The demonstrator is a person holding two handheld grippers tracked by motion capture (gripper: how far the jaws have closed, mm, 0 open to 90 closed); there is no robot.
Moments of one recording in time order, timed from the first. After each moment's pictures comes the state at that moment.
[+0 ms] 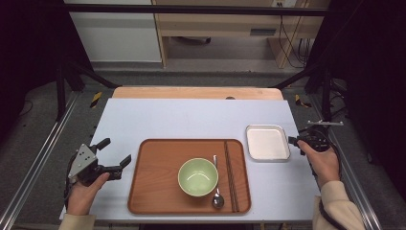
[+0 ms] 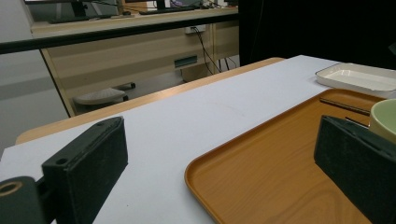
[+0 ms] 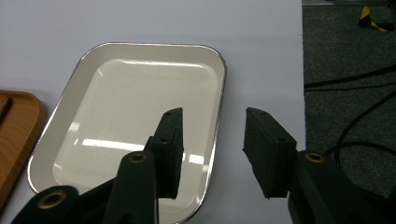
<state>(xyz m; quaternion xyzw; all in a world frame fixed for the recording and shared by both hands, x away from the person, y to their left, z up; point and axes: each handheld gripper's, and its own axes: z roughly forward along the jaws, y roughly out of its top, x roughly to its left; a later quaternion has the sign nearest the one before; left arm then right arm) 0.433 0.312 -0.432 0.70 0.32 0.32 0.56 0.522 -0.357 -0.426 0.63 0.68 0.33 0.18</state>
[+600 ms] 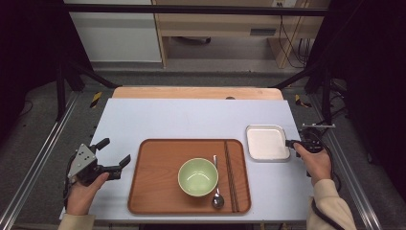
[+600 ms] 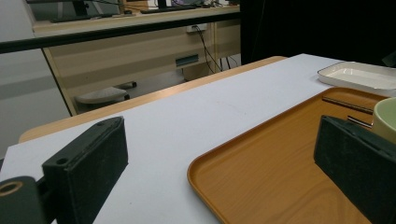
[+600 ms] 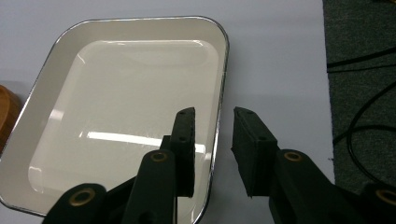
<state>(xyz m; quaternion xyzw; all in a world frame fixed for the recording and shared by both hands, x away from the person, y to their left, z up) 0.433 0.315 -0.431 0.70 0.32 0.32 0.55 0.533 -0.353 -0.452 0.64 0.68 0.32 0.15</state>
